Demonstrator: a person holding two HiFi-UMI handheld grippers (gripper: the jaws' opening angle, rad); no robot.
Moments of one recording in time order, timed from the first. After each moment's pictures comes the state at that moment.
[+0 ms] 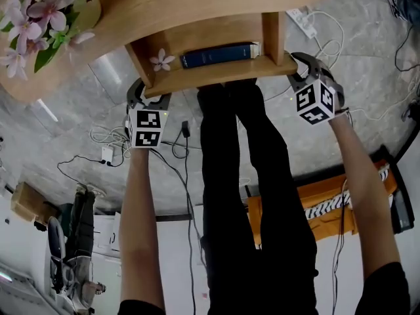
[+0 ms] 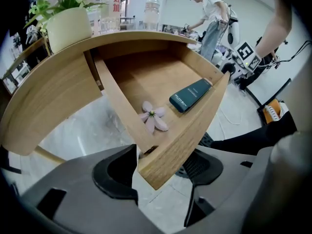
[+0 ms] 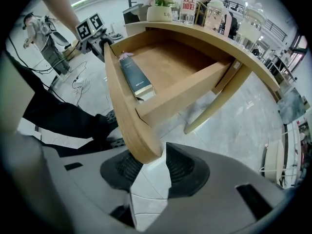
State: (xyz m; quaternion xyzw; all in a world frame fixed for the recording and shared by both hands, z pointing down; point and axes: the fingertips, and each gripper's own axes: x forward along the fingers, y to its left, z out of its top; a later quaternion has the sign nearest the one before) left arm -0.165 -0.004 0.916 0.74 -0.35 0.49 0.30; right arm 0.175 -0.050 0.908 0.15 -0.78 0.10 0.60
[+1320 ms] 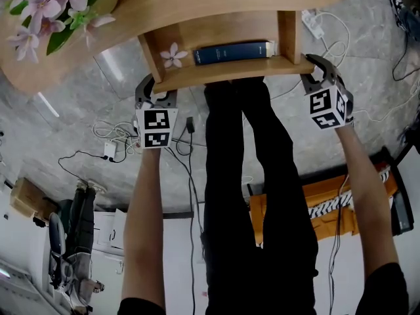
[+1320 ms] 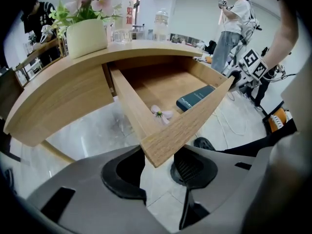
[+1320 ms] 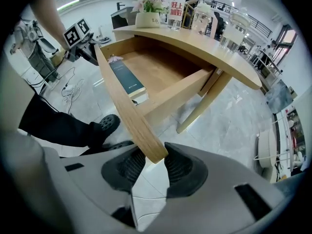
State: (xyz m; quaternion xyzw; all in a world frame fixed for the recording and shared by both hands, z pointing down) left arm -0.172 -0.013 0.895 0.74 -0.40 0.45 0.30; right arm 0.175 -0.056 0.888 0.21 -0.77 0.12 0.59
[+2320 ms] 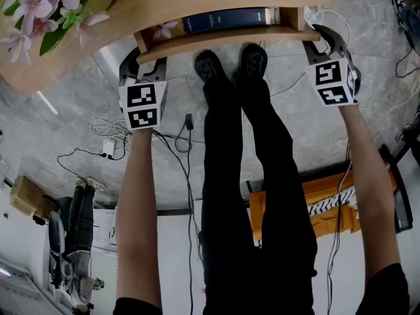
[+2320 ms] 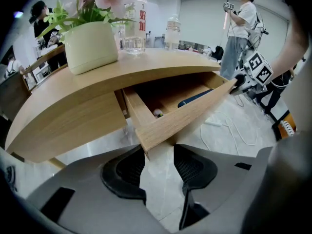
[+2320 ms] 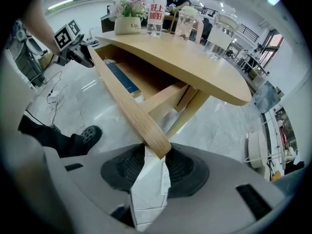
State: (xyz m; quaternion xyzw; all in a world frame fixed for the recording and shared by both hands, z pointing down) left arm -0.184 -0.090 0.886 0.74 -0.44 0.43 0.27; right arm 0.167 -0.139 0.880 0.28 -0.76 0.10 0.57
